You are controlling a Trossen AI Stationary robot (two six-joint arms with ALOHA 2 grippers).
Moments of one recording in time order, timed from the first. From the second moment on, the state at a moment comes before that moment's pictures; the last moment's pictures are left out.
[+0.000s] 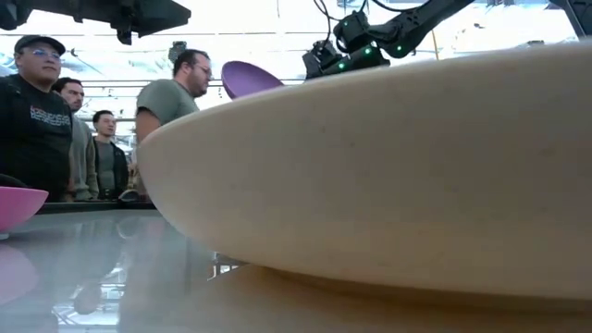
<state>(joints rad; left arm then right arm) -0.17 0.66 0.41 0.40 -0.64 0.21 -0.65 1.79 1.43 0.02 -0.27 -0.02</state>
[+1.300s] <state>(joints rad) -0.16 0.66 0.41 0.38 -0.63 0.17 -0.64 1.72 1.43 0.01 -0.40 -0.03</state>
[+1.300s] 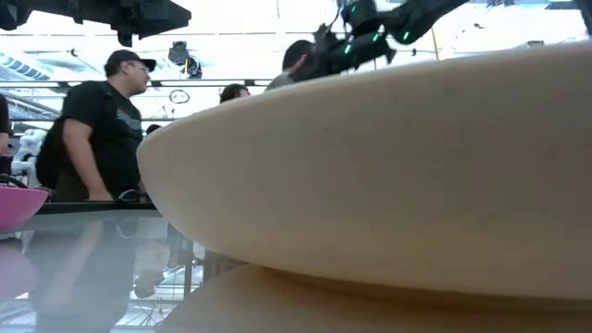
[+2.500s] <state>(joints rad) -0.25 1.26 0.80 0.08 -0.54 0.09 -0.04 0.73 0.43 0.45 -0.23 -0.04</state>
